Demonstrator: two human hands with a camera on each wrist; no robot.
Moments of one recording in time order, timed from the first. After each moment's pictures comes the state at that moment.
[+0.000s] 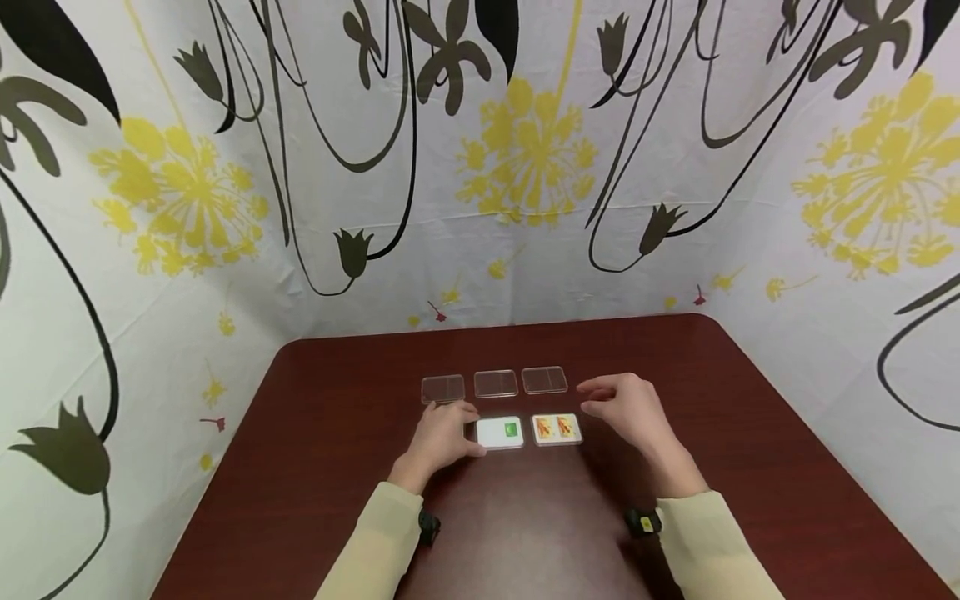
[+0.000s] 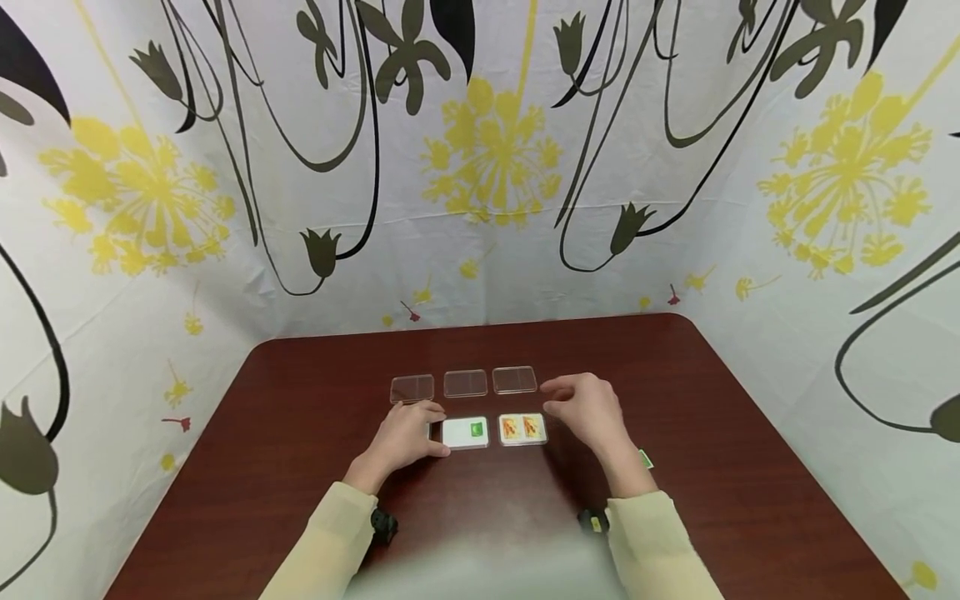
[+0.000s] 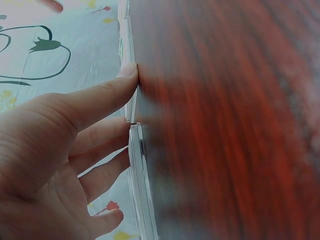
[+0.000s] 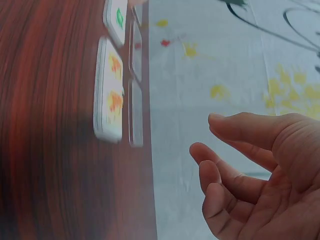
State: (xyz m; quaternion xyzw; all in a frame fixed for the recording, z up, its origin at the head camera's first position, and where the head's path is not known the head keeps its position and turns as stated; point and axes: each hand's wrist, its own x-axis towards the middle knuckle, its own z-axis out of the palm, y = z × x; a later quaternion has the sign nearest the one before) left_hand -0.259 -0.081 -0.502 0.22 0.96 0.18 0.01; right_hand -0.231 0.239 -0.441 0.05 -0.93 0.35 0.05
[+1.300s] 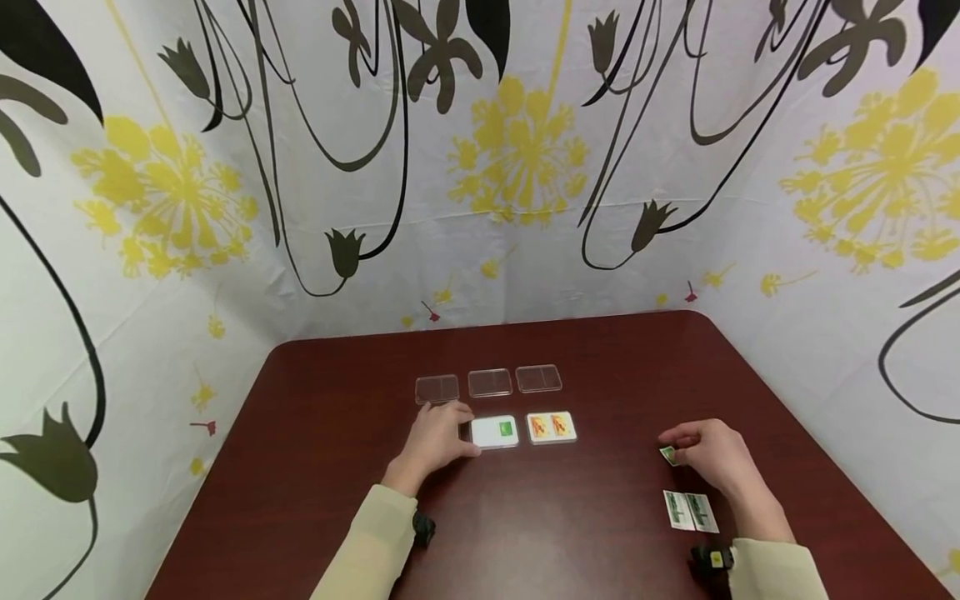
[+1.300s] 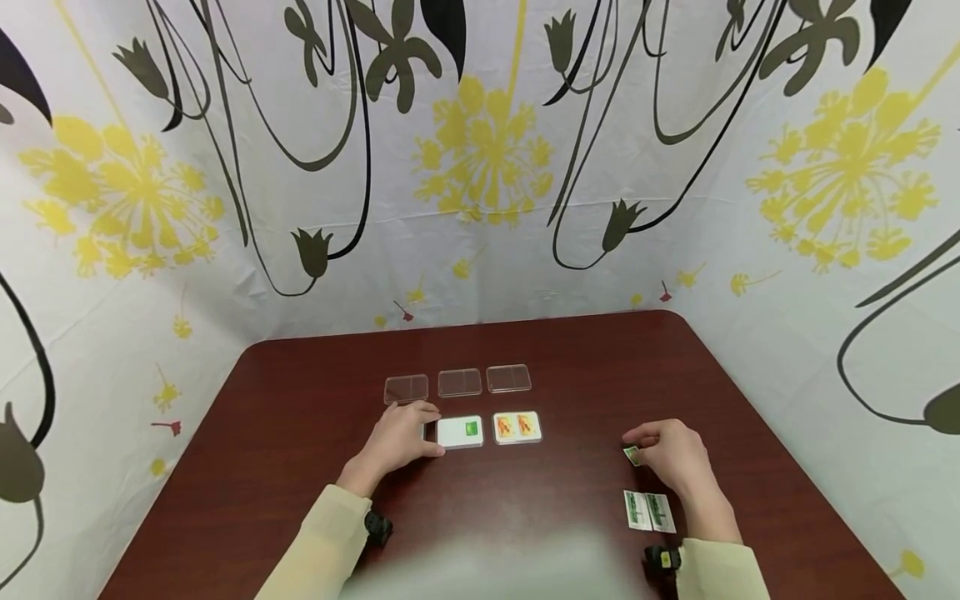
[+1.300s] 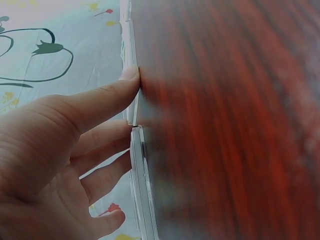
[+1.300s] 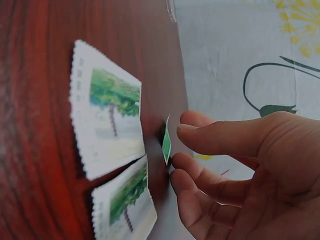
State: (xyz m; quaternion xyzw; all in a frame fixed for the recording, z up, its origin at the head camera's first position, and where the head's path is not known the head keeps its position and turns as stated) left_hand -0.256 -0.081 -0.501 0.22 0.96 0.19 0.01; right_hand -0.177 0.355 -0.478 -0.05 -0.94 0.33 -0.04
